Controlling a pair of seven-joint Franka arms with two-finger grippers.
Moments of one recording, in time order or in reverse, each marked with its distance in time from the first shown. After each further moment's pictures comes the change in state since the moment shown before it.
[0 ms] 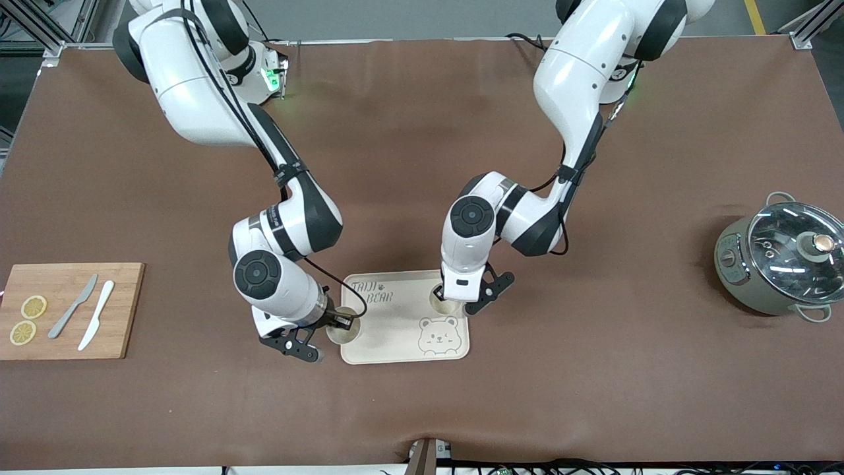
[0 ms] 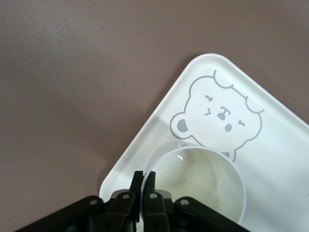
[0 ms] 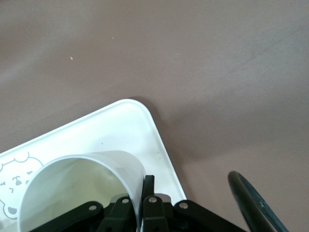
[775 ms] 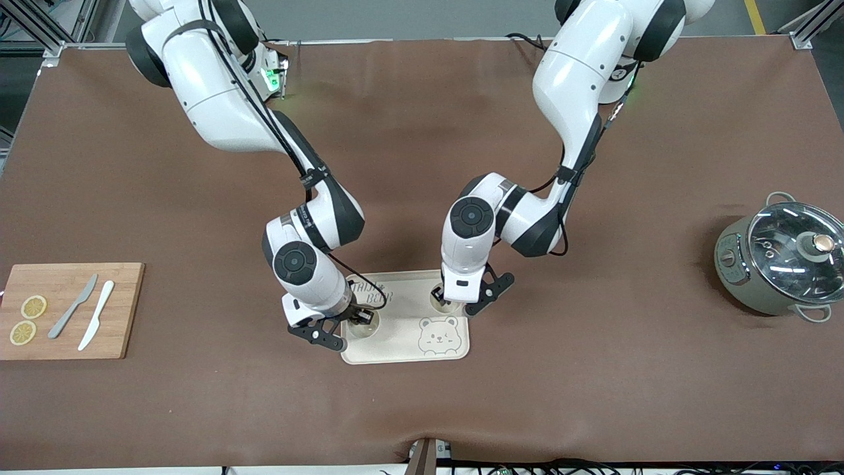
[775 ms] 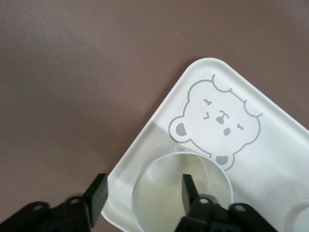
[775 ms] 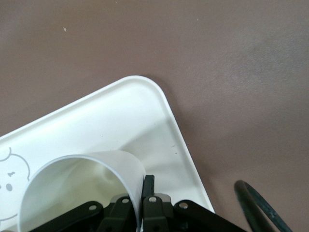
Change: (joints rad) left arm 0.000 0.002 0.009 0.008 0.000 0.007 0.000; right arm 0.048 0.026 -0.002 -0.104 -0.039 0.169 0.076
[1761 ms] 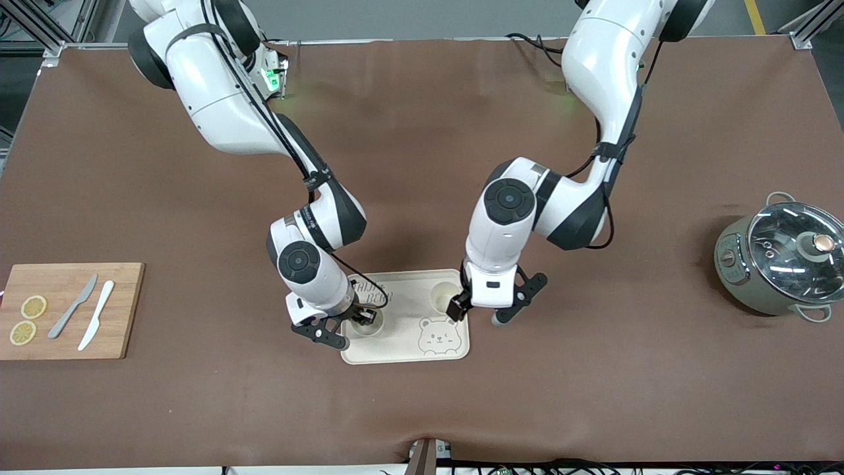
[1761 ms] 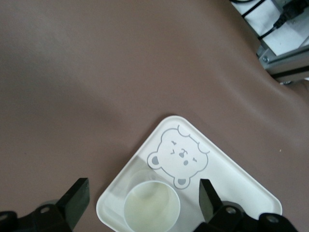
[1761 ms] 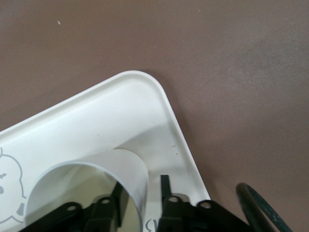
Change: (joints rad) left arm 0.062 -0.132 0.016 0.021 0.000 -0.065 0.016; right arm 0.003 0.004 -0.002 -0.022 -0.001 0.032 0.005
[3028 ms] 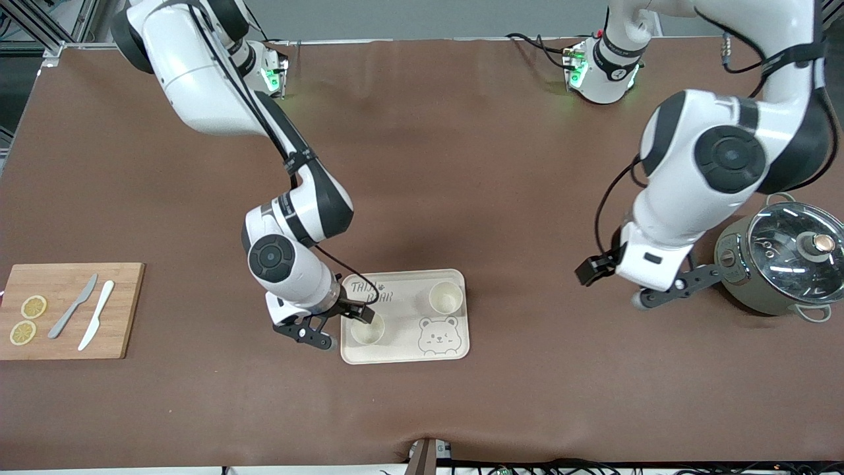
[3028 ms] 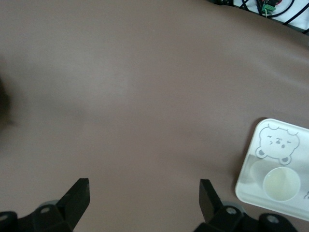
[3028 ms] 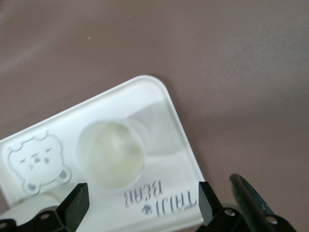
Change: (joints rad) left arm 0.254 -0.390 0.005 -0.186 0.000 -0.362 0.714; right arm -0.016 -0.117 0.010 0.044 0.061 -0.205 -0.046
